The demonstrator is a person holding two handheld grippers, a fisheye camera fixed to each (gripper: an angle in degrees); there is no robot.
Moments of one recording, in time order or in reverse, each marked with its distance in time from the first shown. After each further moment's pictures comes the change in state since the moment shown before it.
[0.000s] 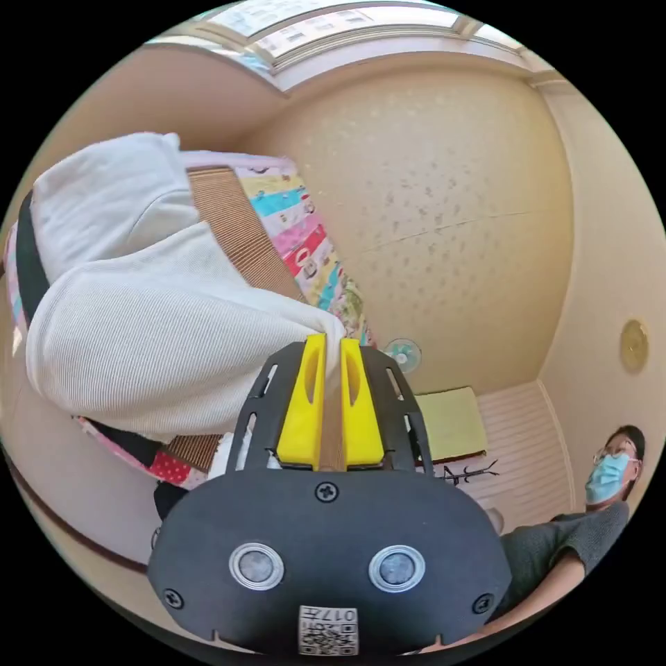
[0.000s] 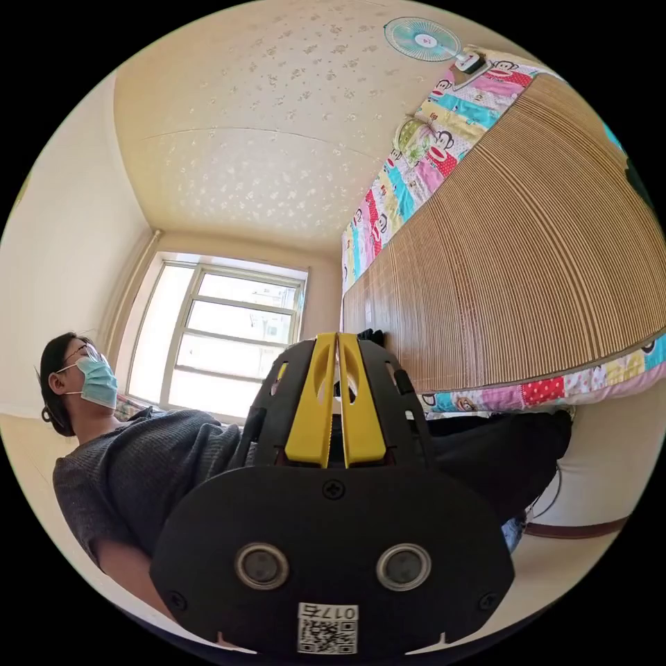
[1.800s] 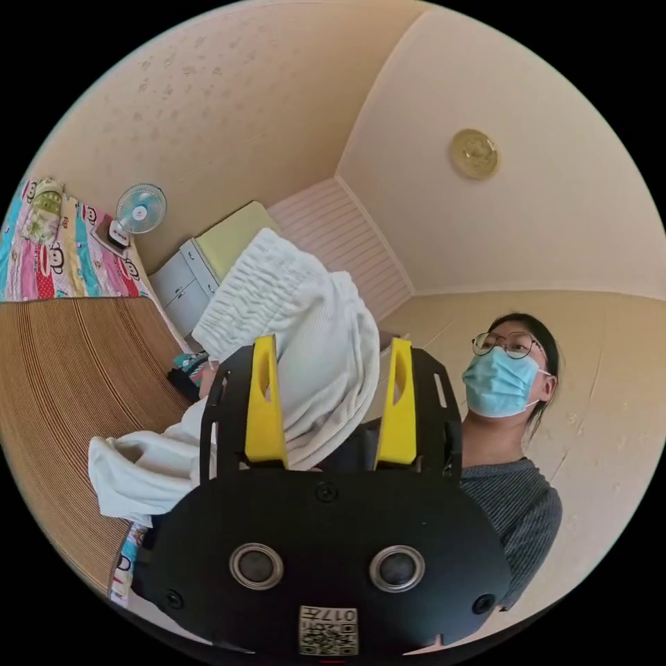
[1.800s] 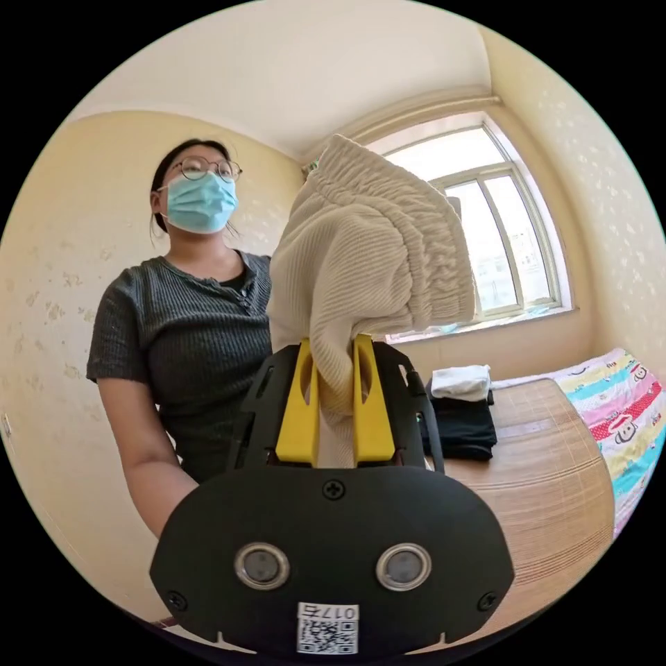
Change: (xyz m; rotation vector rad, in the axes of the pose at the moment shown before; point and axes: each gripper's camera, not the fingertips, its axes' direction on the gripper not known) left arm 0.393 0.422 0.303 -0.780 0.855 0.333; right arm 0.090 -0.014 0.197 -0.656 -0.644 -1.237
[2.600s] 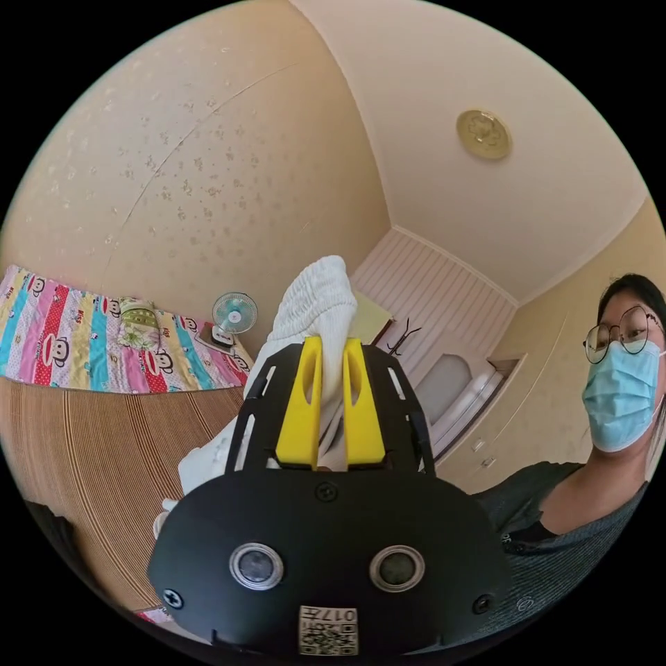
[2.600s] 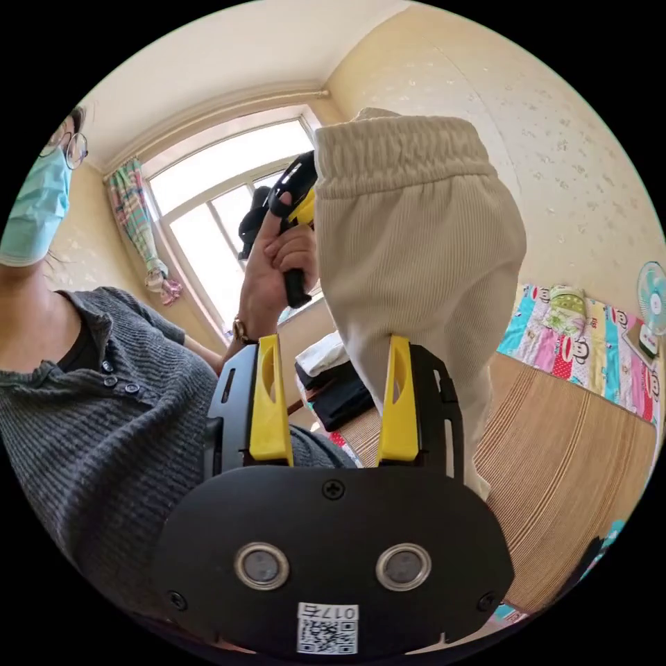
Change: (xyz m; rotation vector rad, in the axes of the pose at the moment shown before) left arm 0.026 0.009 0.096 0.245 -0.560 0.314; right arm -0.009 0.022 0.339 0.116 0.864 0.468
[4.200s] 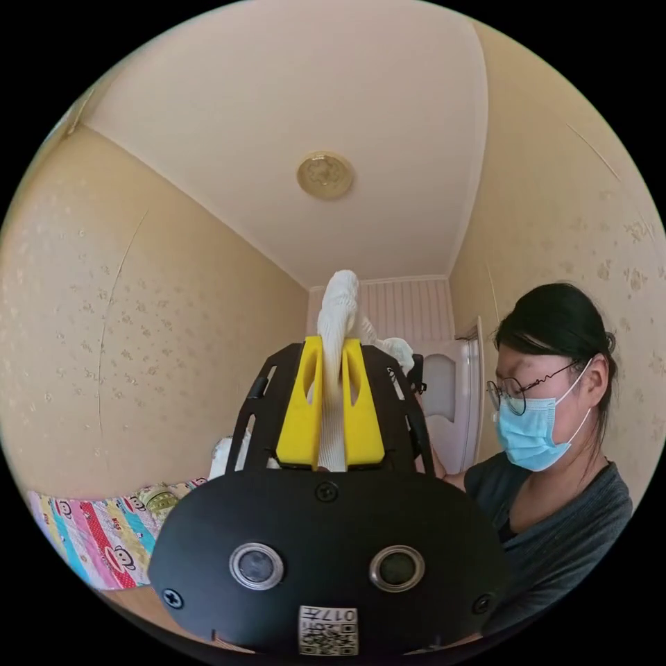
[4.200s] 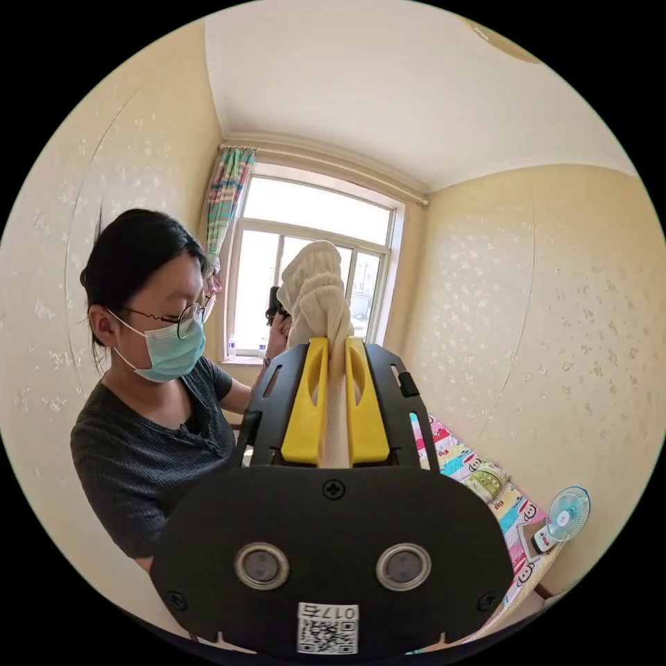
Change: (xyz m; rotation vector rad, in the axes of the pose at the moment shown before) left arm 0.227 -0.181 -0.259 0.314 0.092 0.532; right arm -0.169 -0.234 -0.275 0.198 -0.033 -0.550
